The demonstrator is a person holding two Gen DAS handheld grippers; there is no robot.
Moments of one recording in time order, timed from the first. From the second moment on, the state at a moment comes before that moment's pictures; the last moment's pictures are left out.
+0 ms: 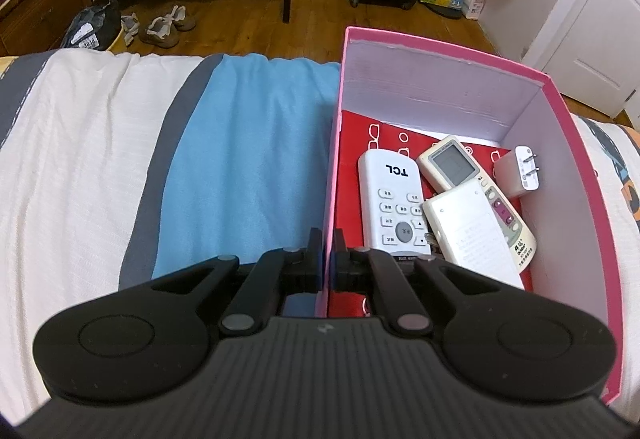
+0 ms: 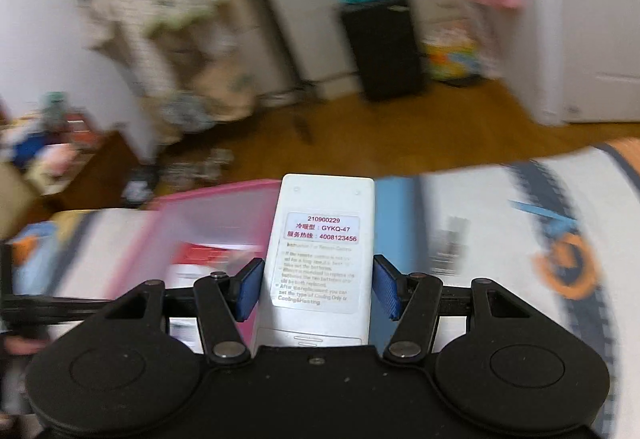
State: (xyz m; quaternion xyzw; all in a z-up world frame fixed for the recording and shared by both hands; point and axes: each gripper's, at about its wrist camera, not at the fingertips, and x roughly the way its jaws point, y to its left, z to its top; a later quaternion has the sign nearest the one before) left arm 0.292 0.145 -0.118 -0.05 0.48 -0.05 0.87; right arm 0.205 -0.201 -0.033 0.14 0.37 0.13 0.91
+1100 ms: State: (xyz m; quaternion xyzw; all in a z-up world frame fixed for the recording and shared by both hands) left arm 0.289 0.148 -0.114 -0.04 0.47 -0.07 0.88; right arm 0.307 -0.057 -0.091 0.20 0.55 0.21 0.78
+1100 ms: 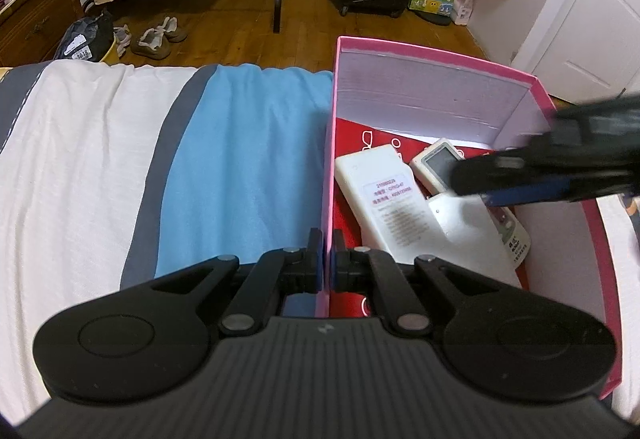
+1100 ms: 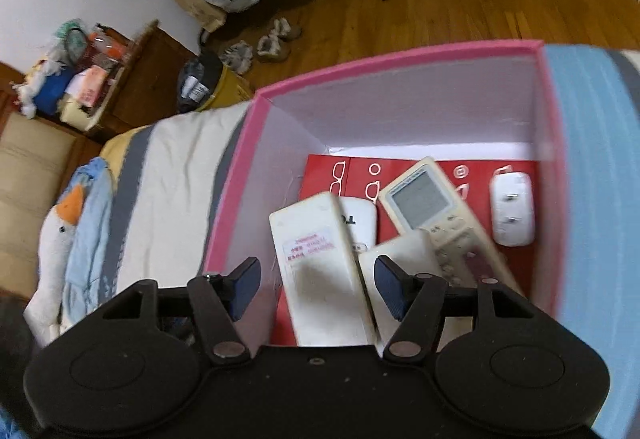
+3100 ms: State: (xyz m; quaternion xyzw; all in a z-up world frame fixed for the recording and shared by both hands) left arm 0.292 0.138 -0.115 -0.02 0.47 -0.05 0.88; right arm 0.219 -0.198 -0.027 0.19 0.28 0.18 0.92
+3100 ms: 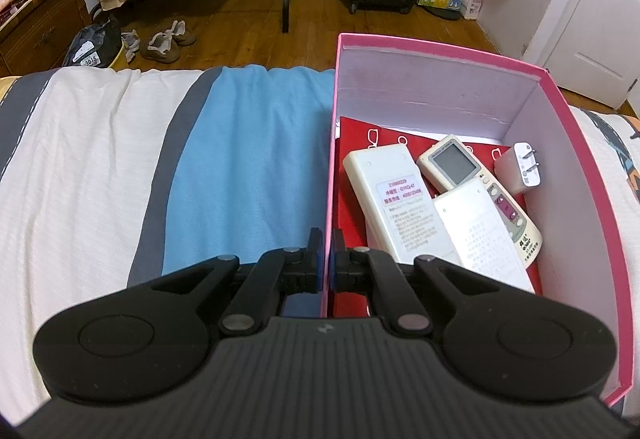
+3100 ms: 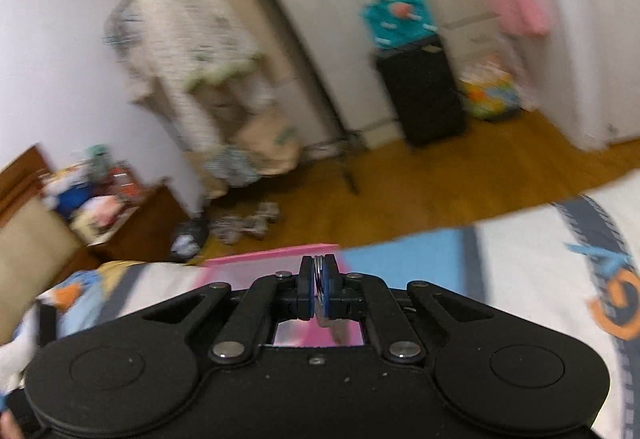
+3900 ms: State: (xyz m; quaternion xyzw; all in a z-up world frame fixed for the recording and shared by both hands) left arm 0.290 0.137 -0.119 -0.02 0.47 -0.05 0.88; right arm 0.249 -0.057 -0.066 0.11 0.37 0.27 0.88
